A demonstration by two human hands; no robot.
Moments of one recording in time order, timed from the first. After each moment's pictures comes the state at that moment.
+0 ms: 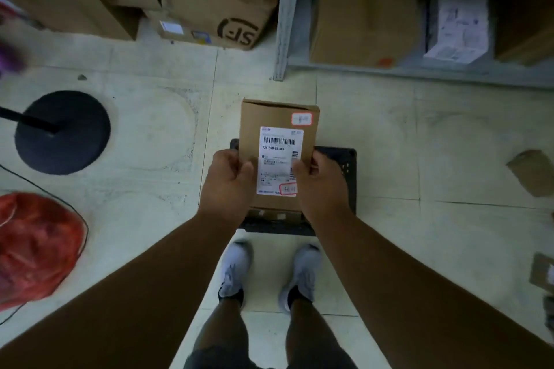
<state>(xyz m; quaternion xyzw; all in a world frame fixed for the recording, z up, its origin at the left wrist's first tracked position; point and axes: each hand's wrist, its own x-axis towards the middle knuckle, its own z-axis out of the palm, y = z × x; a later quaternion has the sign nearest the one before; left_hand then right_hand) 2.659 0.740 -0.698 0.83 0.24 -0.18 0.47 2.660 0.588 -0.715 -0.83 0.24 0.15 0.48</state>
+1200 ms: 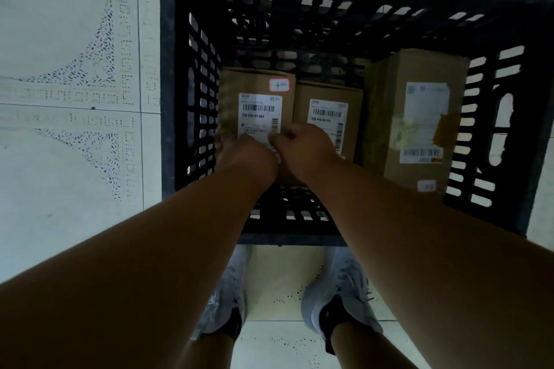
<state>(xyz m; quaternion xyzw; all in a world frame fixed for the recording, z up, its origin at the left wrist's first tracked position) 2.654 0.735 -1.178 0.85 0.19 -0.46 0.17 2.658 0.629 -1.187 -0.80 0.20 0.40 0.40</state>
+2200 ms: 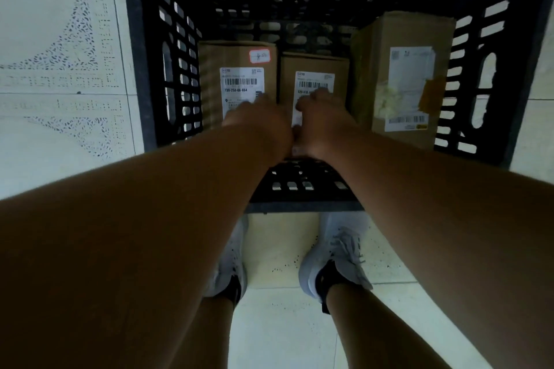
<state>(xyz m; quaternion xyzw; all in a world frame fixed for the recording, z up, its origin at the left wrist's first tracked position) 2.669 0.699 -1.136 0.87 -0.10 -0.48 0.02 2.653 0.580 -1.177 -0.90 0.04 0.42 0.15</state>
